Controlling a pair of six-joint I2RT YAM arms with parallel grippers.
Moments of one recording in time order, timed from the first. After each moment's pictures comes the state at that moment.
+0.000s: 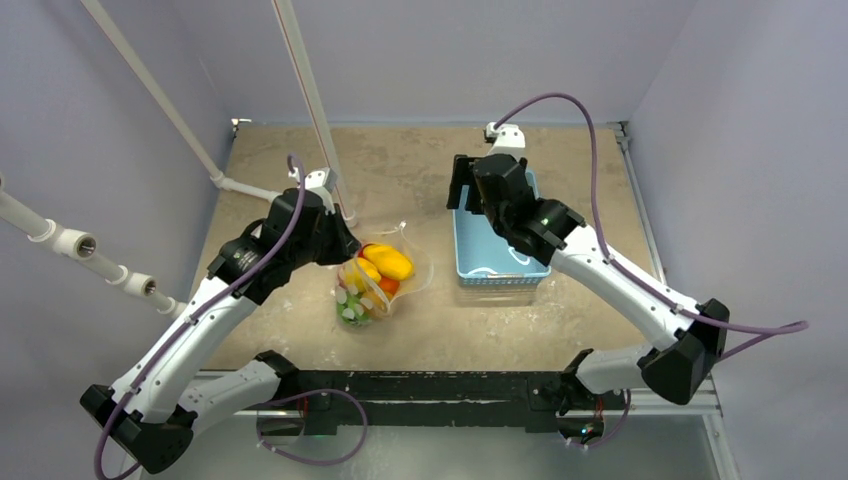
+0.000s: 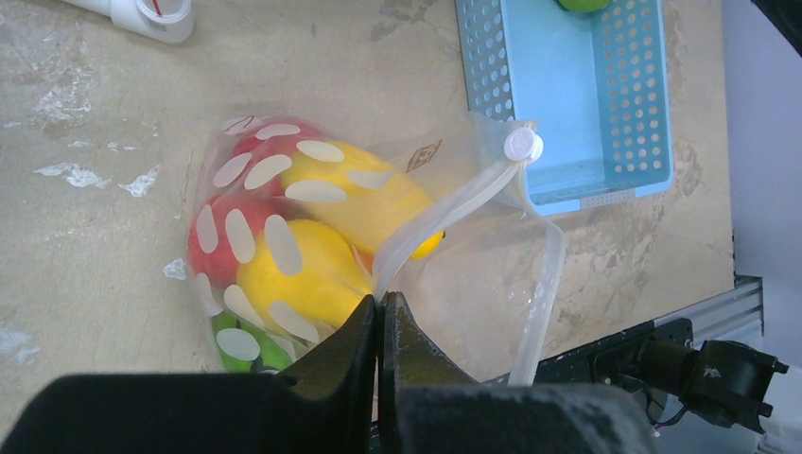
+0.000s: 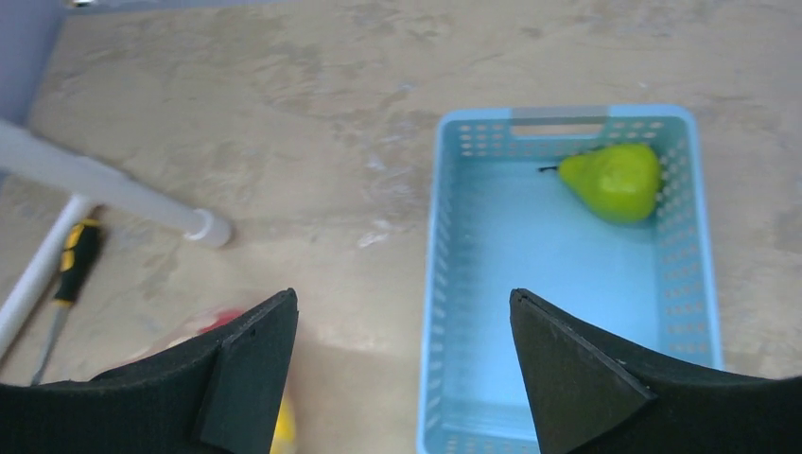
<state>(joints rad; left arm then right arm) -0.57 0.97 1.11 -0.80 -0.06 -0.62 0.79 1.32 1.32 -0.47 0.53 0.48</state>
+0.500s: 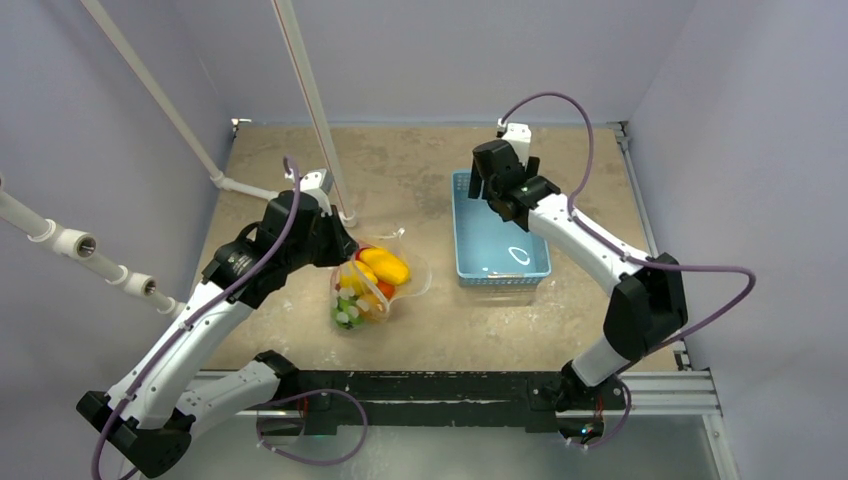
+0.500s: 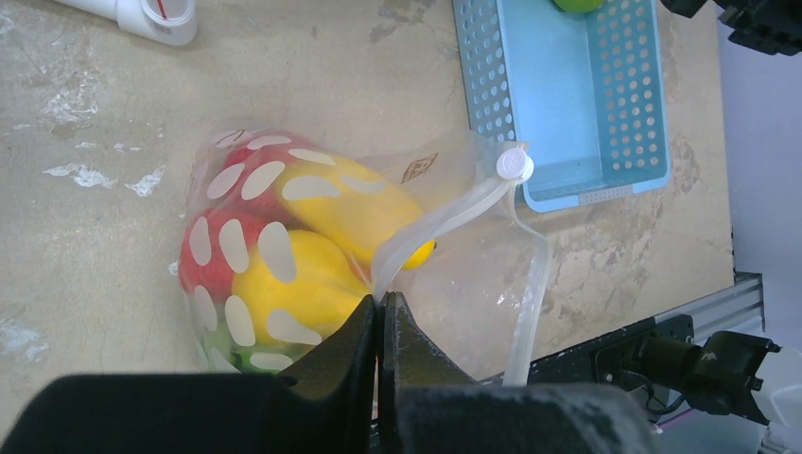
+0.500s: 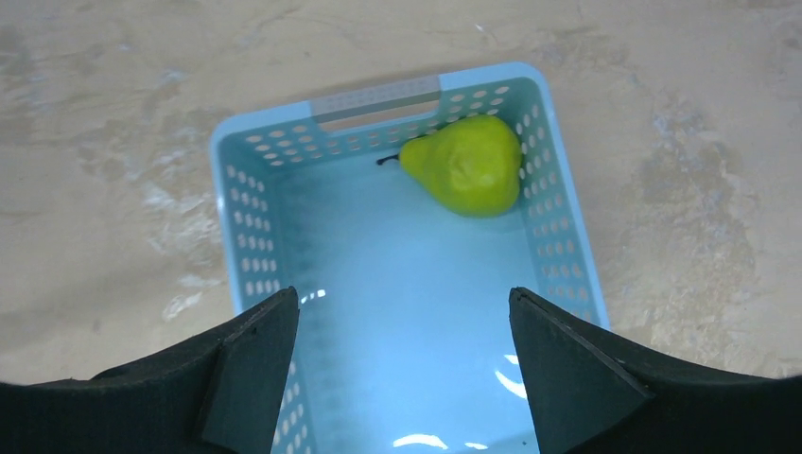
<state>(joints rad) -0.57 0.94 1.11 -0.81 -0.06 -0.61 0.57 1.56 1.33 -0.48 0.61 0.47</state>
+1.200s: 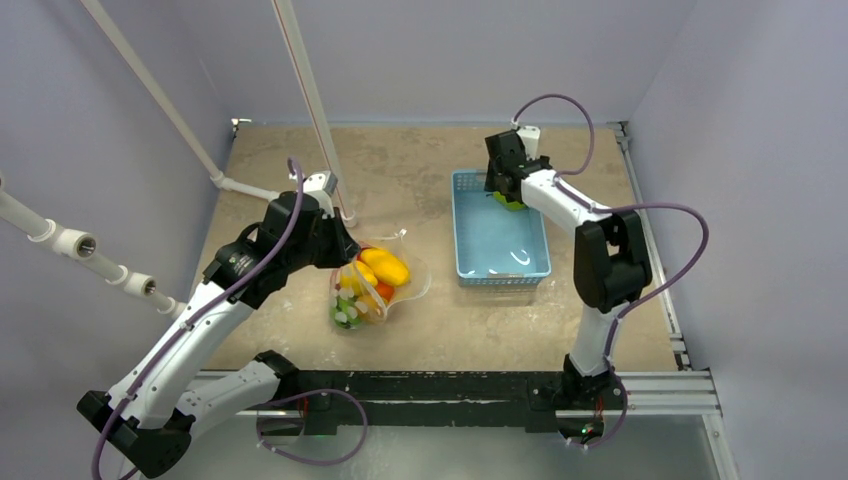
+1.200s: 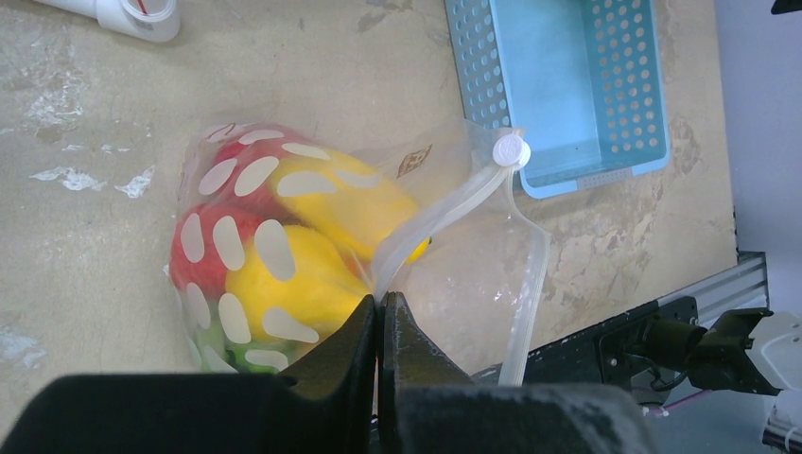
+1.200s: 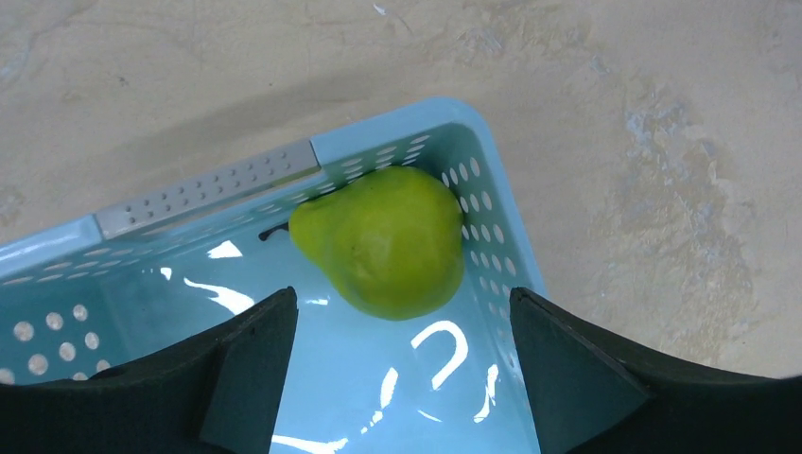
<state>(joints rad) -0.57 0.94 1.10 -0.81 -0.03 -0.57 0.38 1.88 1.45 -0.45 0.60 0.45</state>
